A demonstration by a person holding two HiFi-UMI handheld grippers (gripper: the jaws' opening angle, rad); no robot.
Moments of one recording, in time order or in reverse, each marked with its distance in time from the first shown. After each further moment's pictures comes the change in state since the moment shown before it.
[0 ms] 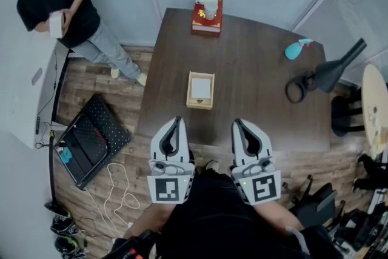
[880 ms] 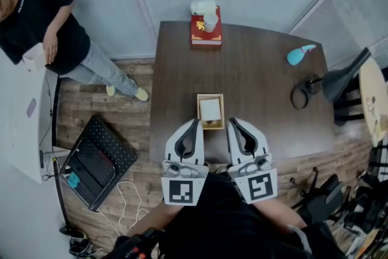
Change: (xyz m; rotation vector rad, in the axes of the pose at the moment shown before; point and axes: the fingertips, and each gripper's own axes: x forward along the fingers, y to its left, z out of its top) left arm 0.097 0.048 -0.011 -0.022 0.022 -0.191; right arm 0.127 0.011 -0.003 -0.039 0.013 -0.071
